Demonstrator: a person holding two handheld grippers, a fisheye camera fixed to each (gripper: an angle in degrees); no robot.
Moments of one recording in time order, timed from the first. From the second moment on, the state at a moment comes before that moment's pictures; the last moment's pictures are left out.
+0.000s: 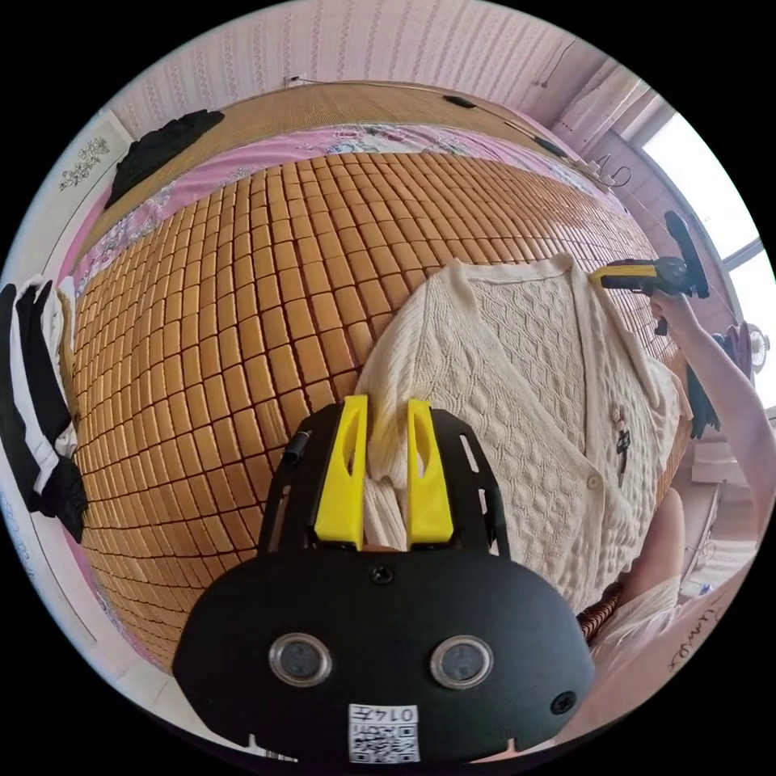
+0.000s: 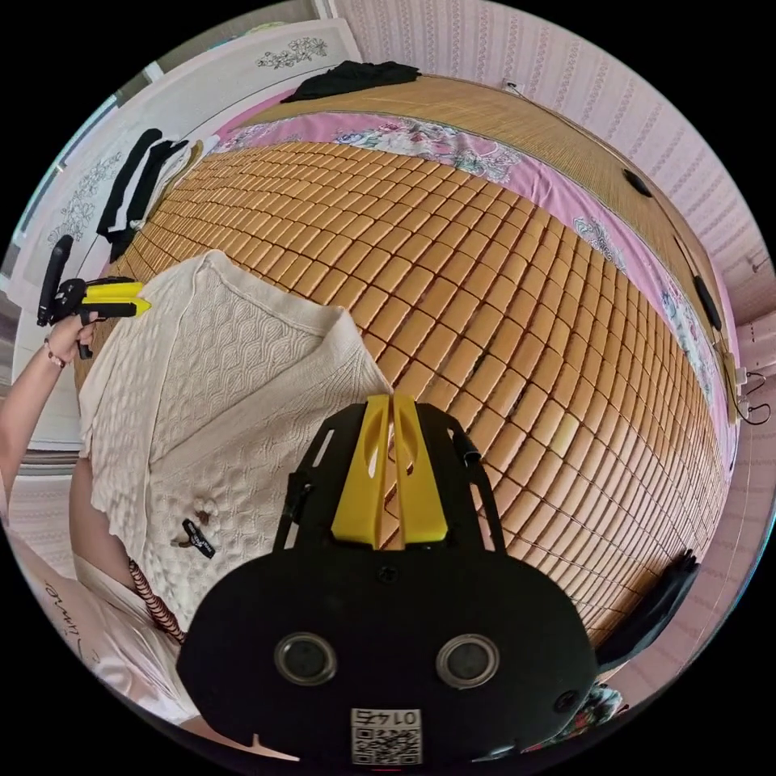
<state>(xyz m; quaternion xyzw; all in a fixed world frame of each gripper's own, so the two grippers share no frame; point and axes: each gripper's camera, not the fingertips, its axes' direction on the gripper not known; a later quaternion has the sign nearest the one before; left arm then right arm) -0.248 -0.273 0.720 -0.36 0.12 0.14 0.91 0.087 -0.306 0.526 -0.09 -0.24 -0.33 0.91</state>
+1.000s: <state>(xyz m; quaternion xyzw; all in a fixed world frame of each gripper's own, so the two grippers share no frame) -0.105 0.073 0.349 -0.23 0.15 0.27 0.92 0.059 0.189 0.359 -0.01 -0.31 -0.45 0.84</state>
